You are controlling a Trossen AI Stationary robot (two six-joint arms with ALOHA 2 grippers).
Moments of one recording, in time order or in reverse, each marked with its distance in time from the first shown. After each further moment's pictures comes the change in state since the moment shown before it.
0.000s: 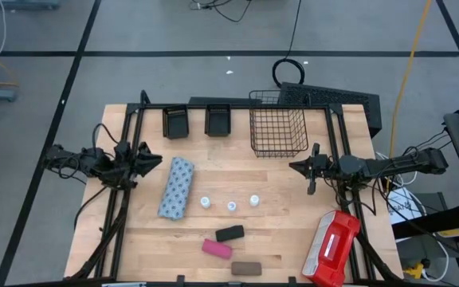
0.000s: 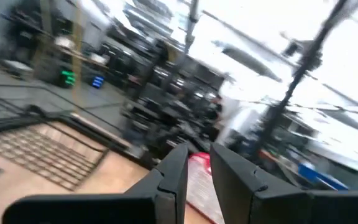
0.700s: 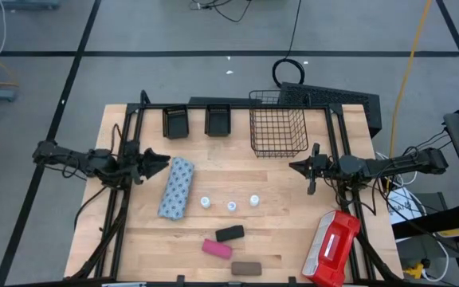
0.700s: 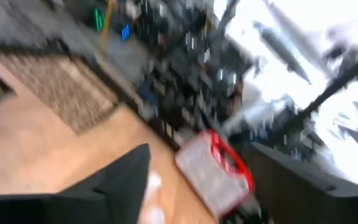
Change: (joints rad) left arm 0.001 0.233 0.110 -0.117 -0.040 -0.352; right arm 0.000 0.000 0.000 0.000 0.000 0.000
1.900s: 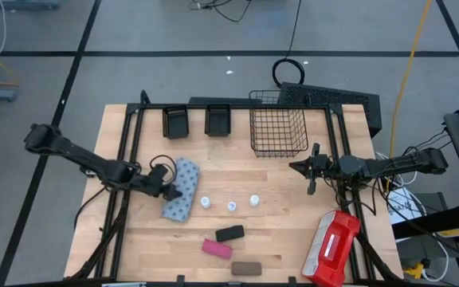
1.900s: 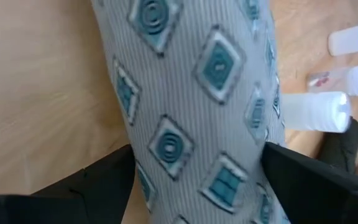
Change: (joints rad) left arm -0.067 0.662 0.001 -0.268 0.158 -0.668; right arm 0.000 0.000 0.000 0.000 0.000 0.000
